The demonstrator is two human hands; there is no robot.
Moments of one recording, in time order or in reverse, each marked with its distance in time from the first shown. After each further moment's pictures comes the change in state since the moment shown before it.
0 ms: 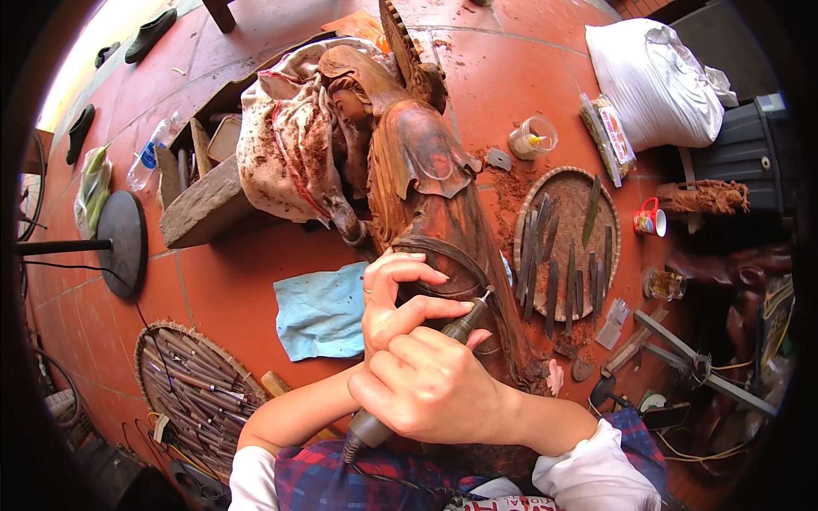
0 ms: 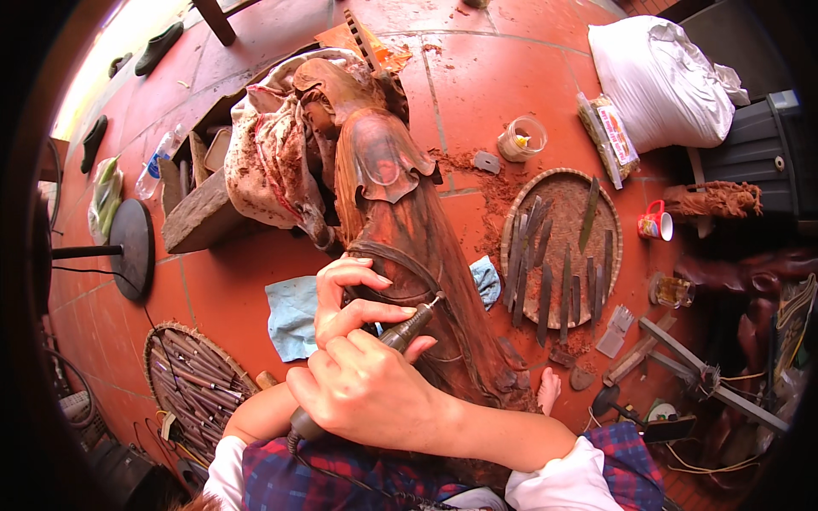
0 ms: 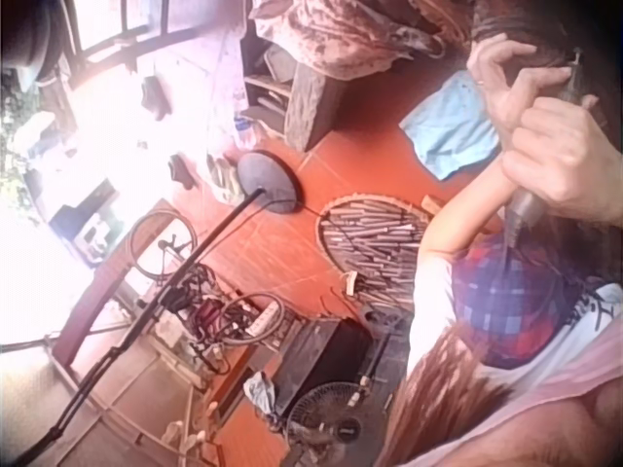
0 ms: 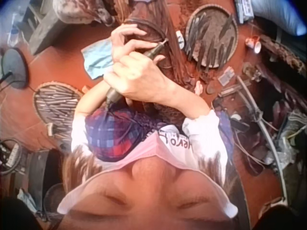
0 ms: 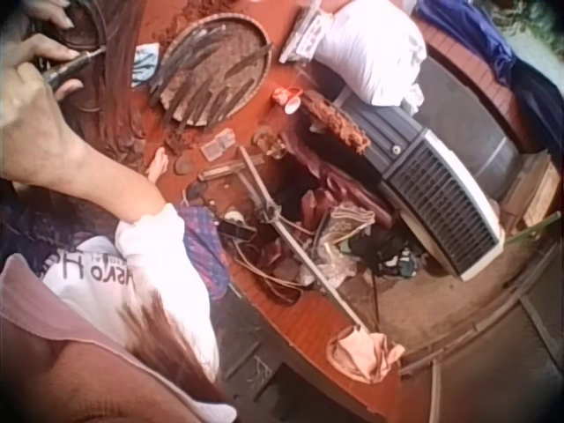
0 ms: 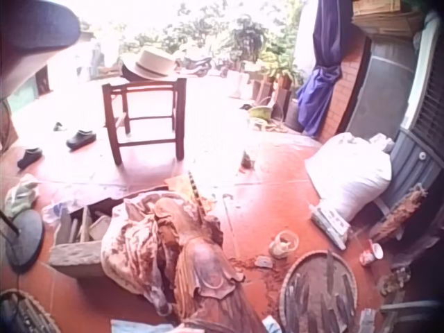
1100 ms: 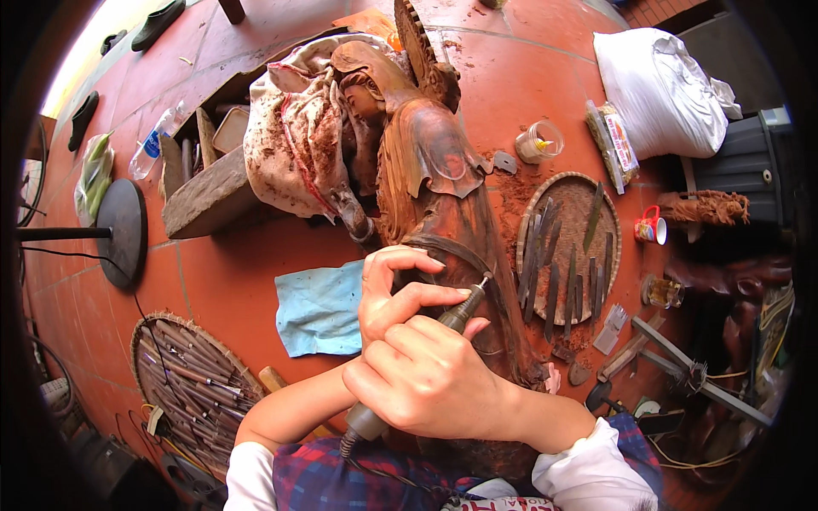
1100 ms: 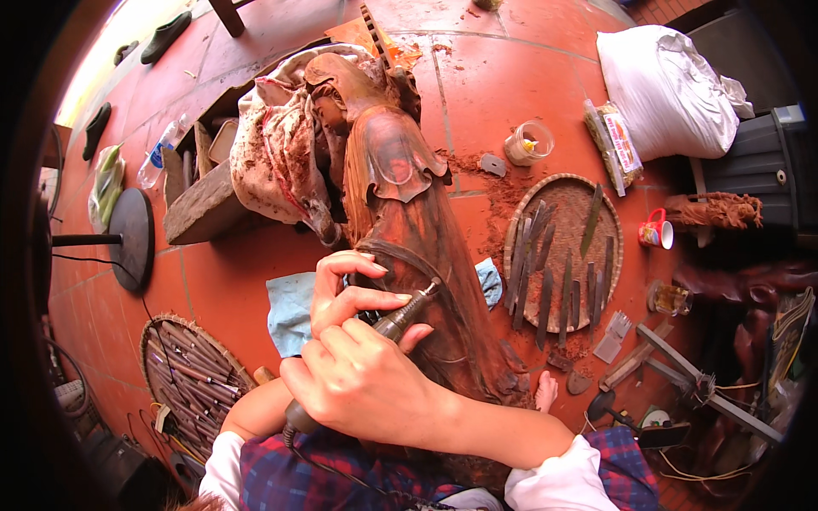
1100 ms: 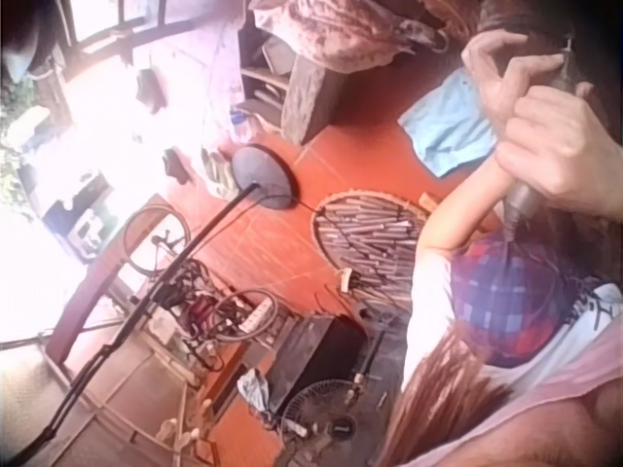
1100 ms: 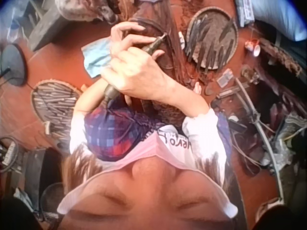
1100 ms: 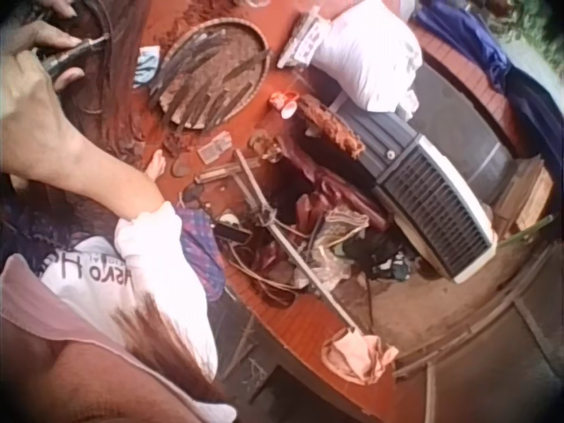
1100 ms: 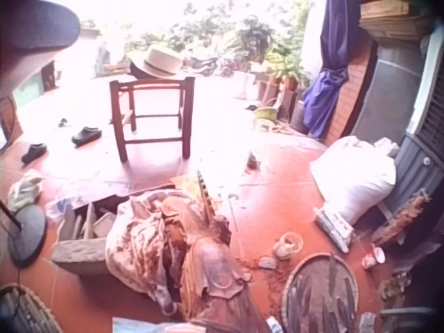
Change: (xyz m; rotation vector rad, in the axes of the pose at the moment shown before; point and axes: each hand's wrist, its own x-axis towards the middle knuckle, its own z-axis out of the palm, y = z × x) left_hand 0.004 0.000 -0.007 -0.009 0.020 -0.049; right_hand 0.010 0.006 0.009 -0.008 0.111 -0.057
